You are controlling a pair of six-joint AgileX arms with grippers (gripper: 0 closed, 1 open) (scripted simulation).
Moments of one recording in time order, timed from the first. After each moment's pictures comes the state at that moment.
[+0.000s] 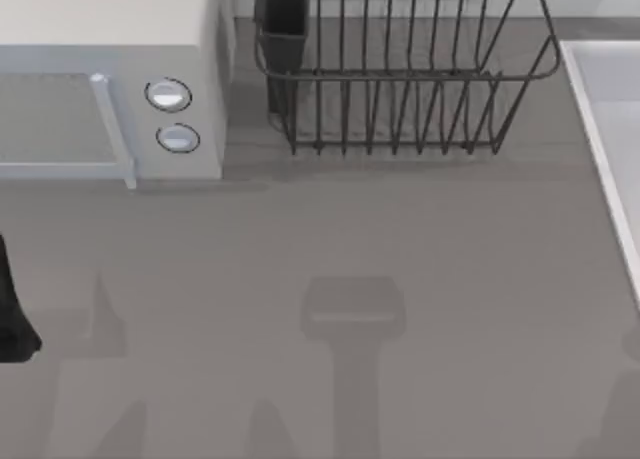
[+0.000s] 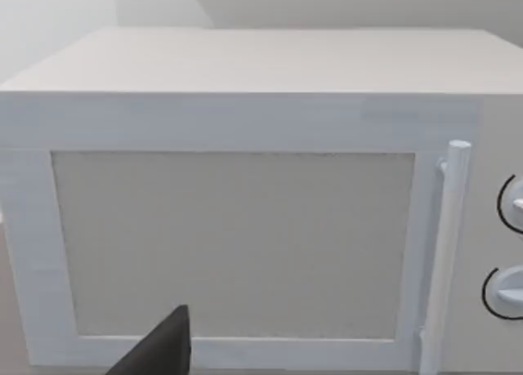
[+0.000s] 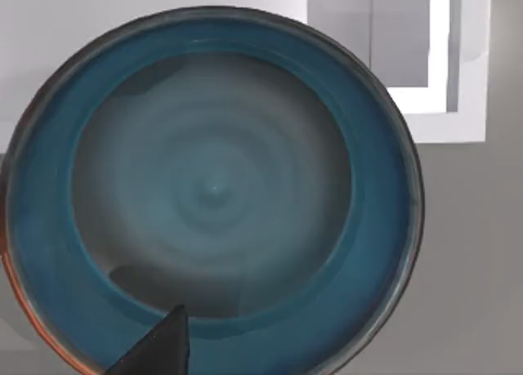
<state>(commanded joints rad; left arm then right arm) 0.00 0.00 0.00 0.00 0.00 0.00 -0.65 1.48 1.16 -0.98 -0.05 -0.63</state>
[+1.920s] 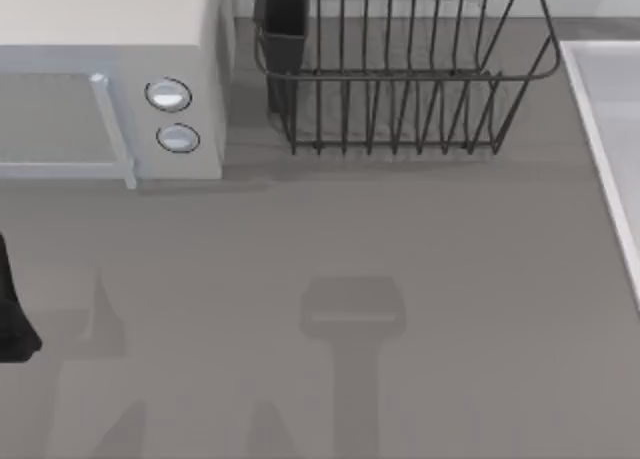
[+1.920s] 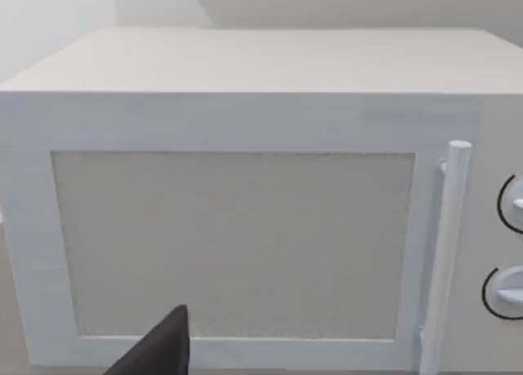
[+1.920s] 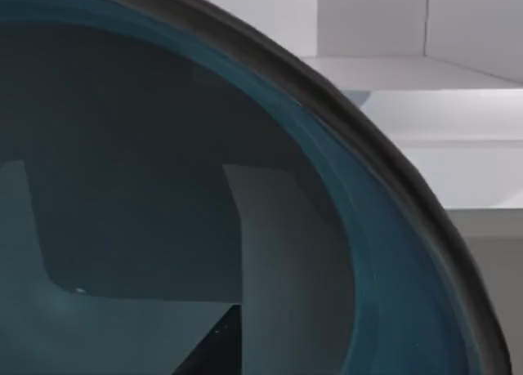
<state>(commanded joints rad) 0.00 0.00 0.00 0.00 0.00 0.00 -0.72 1.85 1.11 -0.74 -0.07 -0.69</state>
